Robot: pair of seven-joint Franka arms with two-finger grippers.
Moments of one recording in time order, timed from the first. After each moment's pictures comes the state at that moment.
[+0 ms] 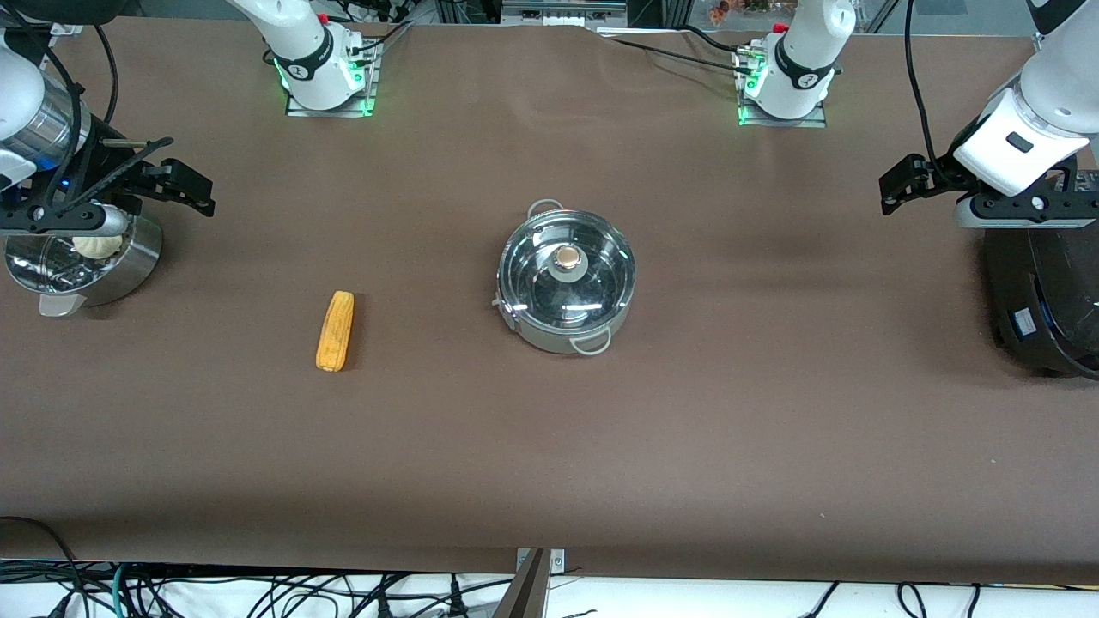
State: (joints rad) left arm -0.06 -0.06 -0.05 -1.71 0.04 1.61 -0.11; right arm 0.12 0.03 -0.01 -1.60 0.01 1.56 0.12
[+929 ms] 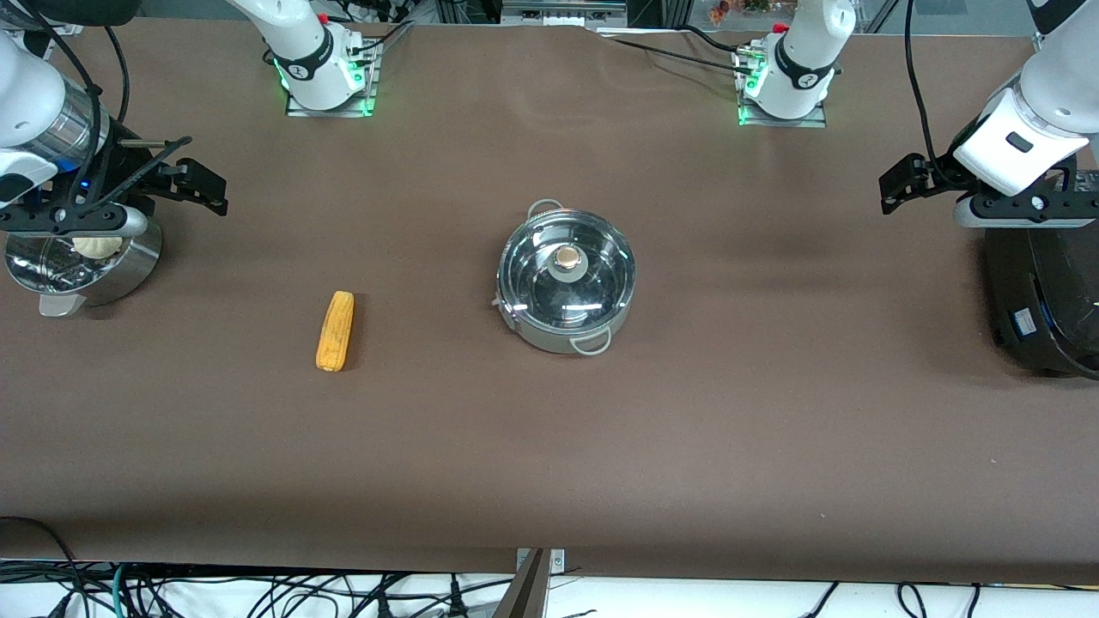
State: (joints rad) left arm -0.06 -0.06 -0.05 -1.71 0.04 1.60 -0.11; right arm 0.14 0.03 0.00 -1.60 0.01 1.56 0.12
